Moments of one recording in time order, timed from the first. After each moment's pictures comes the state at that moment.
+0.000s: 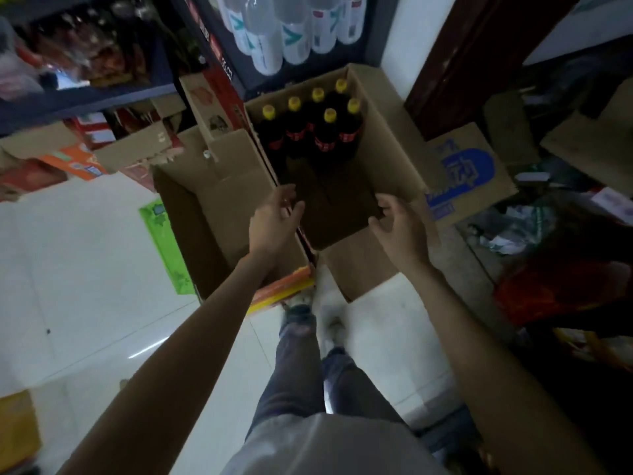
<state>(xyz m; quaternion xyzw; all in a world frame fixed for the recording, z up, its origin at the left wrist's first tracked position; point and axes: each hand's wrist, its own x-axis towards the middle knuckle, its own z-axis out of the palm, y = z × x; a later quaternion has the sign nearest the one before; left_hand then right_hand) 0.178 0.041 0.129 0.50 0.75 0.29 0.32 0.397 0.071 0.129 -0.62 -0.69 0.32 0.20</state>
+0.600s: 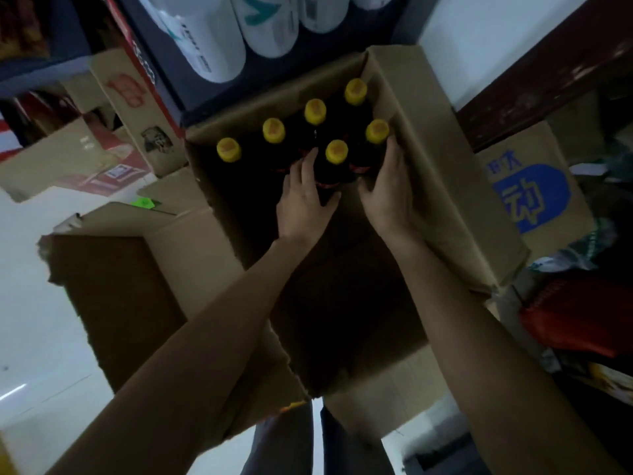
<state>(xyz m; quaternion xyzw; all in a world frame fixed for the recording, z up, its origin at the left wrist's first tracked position) 0.180 0.285 -0.042 0.57 0.75 0.22 0.25 0.310 0.329 -0.042 -0.66 -0.68 0.26 0.20</state>
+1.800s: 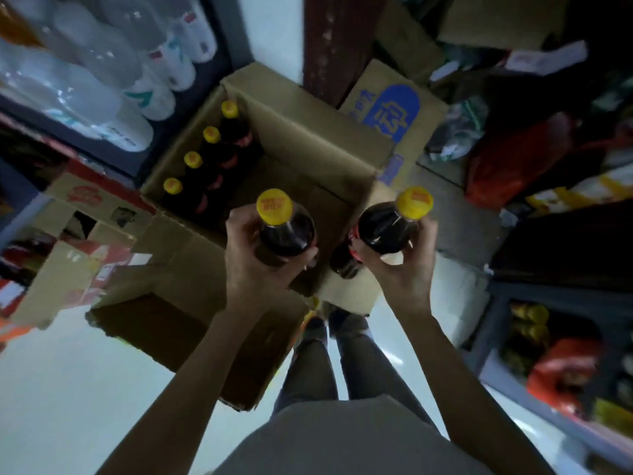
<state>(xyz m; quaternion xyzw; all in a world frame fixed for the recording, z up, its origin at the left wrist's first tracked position) 0.173 0.137 0.154 0.67 0.45 0.43 0.40 0.357 0.062 0.151 -0.73 -0.37 0.24 0.52</state>
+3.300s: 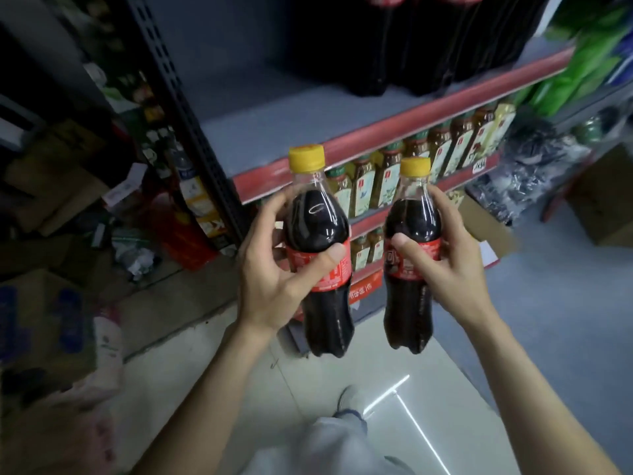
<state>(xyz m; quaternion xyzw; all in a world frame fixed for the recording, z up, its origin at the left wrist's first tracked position) 0.604 -0.536 0.343 0.76 -0.04 0.23 0.61 0.649 -0.747 0.323 -0.81 -0.14 -0.10 0.57</state>
